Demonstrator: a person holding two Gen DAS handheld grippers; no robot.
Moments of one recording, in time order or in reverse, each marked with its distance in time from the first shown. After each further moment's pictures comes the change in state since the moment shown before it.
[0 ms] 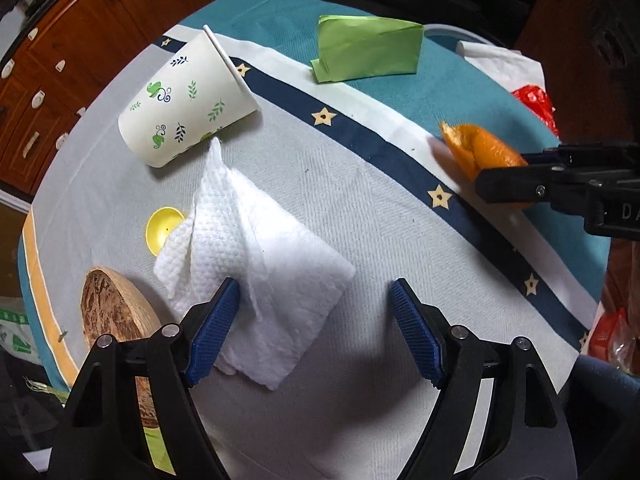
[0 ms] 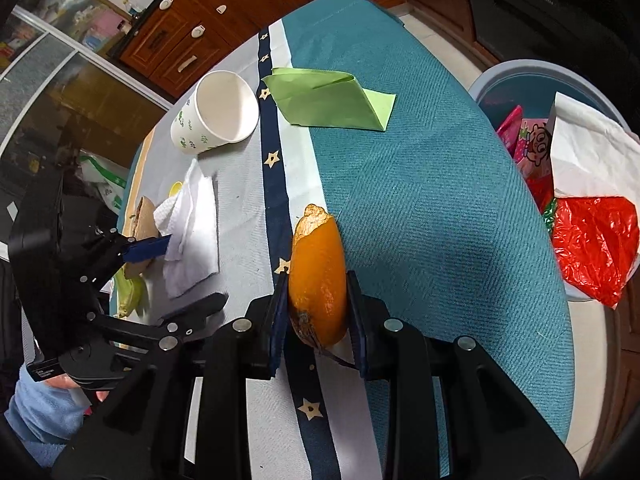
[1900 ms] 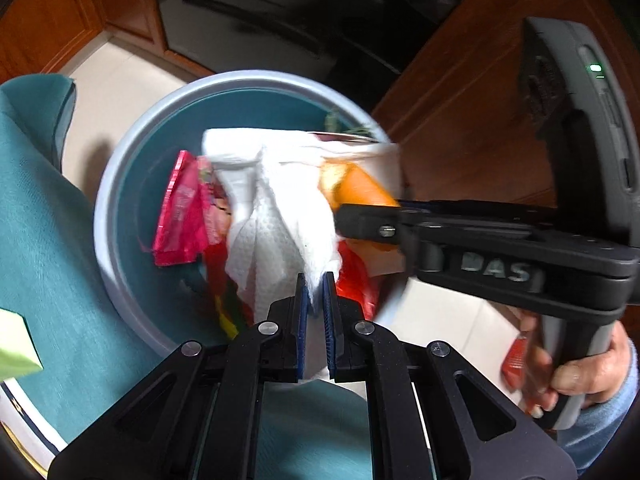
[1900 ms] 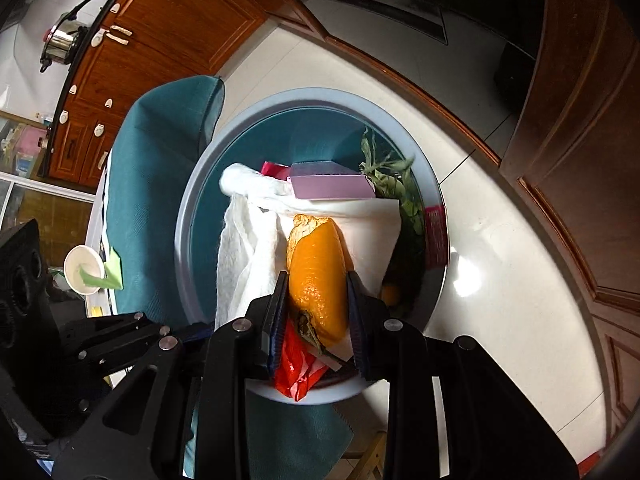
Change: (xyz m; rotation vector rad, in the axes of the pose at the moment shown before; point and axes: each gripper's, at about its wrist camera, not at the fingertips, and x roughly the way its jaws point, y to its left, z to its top) left arm 0.075 -0.211 0.196 0.063 0.070 -0.334; right arm -0.060 -0.245 0.059 0.351 -0.031 -0.080
